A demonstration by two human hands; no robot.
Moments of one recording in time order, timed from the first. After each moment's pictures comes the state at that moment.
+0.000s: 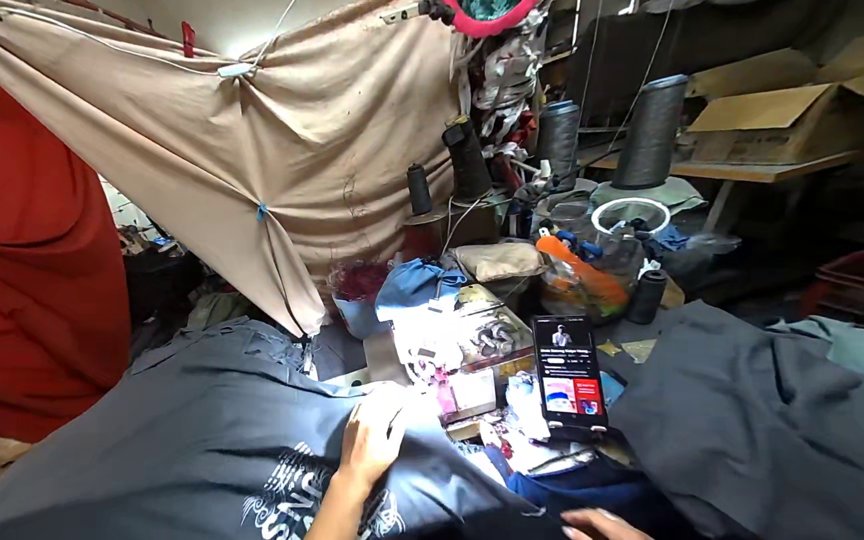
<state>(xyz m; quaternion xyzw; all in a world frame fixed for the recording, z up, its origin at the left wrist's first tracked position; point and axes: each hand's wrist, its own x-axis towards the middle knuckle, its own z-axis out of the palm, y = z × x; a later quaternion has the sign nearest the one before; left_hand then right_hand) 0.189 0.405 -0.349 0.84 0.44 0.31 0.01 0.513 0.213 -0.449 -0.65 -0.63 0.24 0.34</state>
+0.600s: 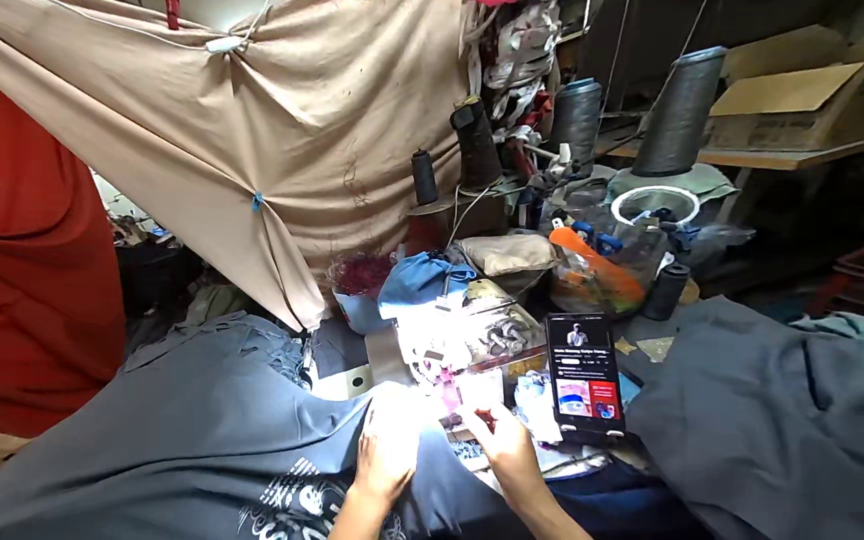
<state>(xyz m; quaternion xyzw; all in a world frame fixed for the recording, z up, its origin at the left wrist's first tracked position) 0.206 0.393 -0.366 0.85 0.41 0.33 -0.07 0.387 0.344 -0.365 -0.52 -0.46 0.28 0.67</state>
